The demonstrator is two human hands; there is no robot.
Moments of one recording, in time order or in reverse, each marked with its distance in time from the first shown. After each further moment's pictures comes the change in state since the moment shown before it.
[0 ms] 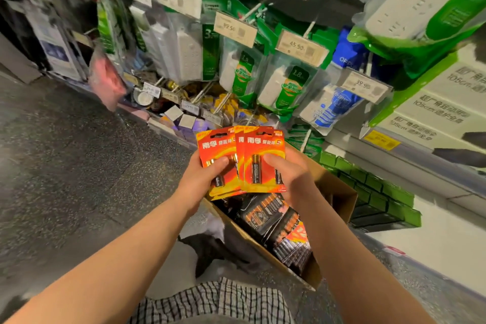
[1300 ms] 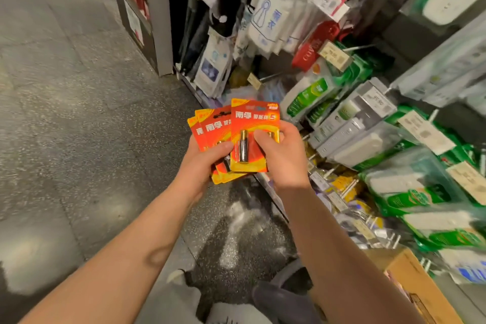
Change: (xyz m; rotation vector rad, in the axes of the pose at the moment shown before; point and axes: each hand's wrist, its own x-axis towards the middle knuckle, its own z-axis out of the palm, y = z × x) left_hand 0.009 0.133 -0.453 -0.460 0.360 0.268; right_hand 0.091 -0.026 0.543 -0.430 -0.155 -0.330
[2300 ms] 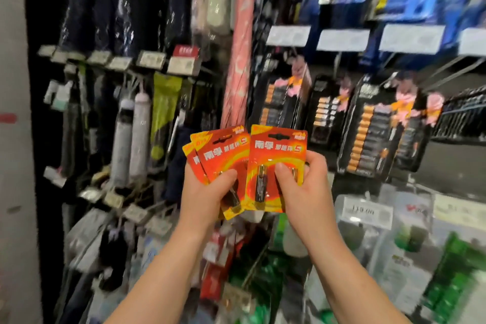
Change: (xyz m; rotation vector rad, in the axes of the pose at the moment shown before) left_hand 0.176 0.300 0.343 0.008 -0.555 0.800; right_hand 0.170 -0.323 -0.178 -0.089 0.583 -0.732
